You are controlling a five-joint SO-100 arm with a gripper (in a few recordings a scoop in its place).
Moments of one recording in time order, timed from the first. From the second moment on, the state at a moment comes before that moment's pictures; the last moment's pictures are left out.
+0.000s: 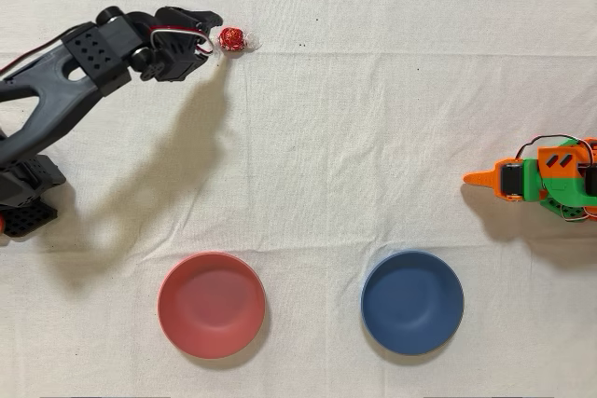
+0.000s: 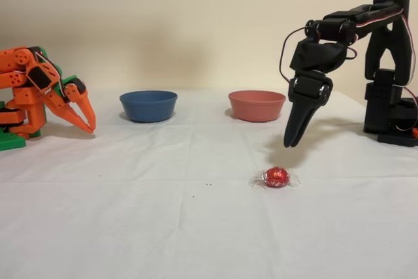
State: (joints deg) arm -34.3 73.0 79.8 58.6 -24.7
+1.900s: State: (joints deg) arm -33.6 58.3 77.4 43.9 -26.9
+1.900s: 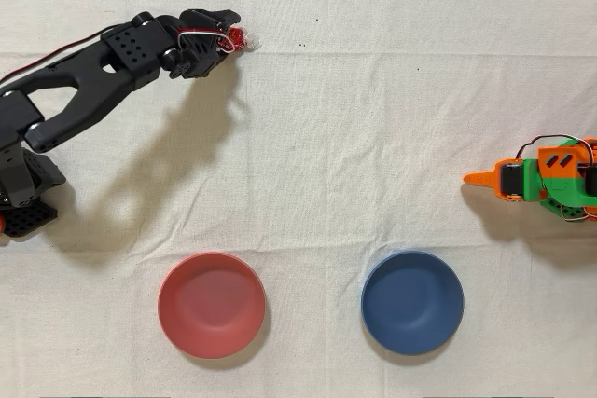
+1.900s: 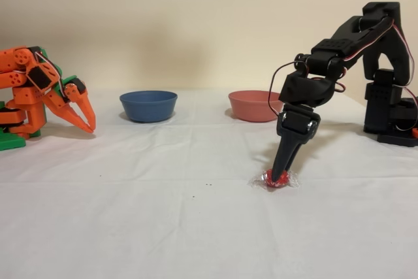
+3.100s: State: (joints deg) arm -33.4 57.4 77.3 42.8 -27.6
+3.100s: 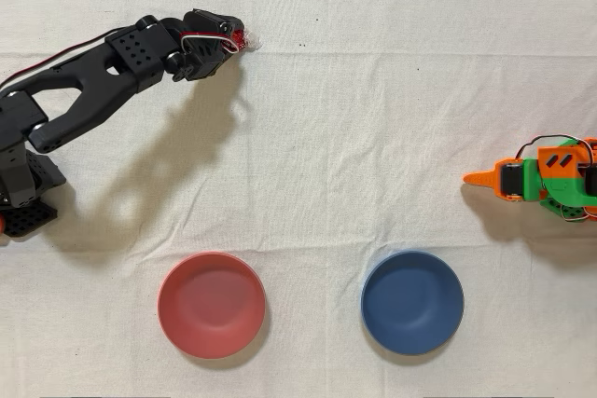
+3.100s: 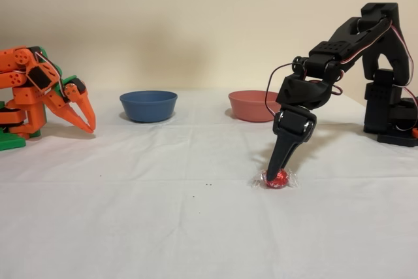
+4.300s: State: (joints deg) arm -6.6 91.9 75.4 71.9 -43.2
